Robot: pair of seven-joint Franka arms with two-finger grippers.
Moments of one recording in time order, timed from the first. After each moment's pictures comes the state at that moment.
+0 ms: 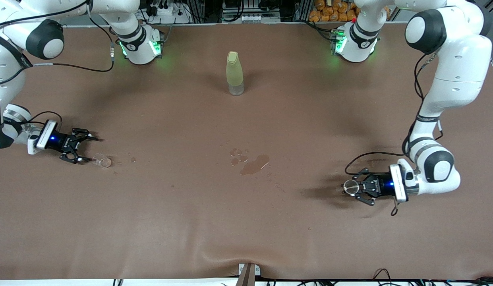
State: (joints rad) left arm 0.16 0.94 -0.12 -1.42 -1.37 1.73 2.25; right arm -0.35 0.97 -0.41 -1.67 1.27 1.35 -2.81
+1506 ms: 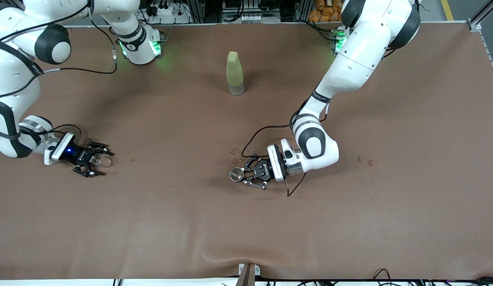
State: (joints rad) left arm -0.45 0.93 -0.13 -1.42 -1.93 2.30 2.40; right arm -0.33 1.02 -0.28 -1.66 1.44 1.42 -2.83
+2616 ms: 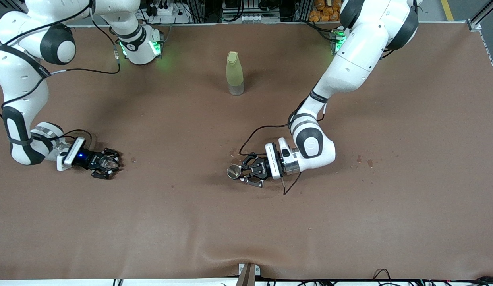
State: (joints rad) left arm -0.46 0.93 -0.13 -1.41 -1.93 2.28 2.41; right arm -0.29 1.02 -0.20 -1.66 1.44 1.44 -2.81
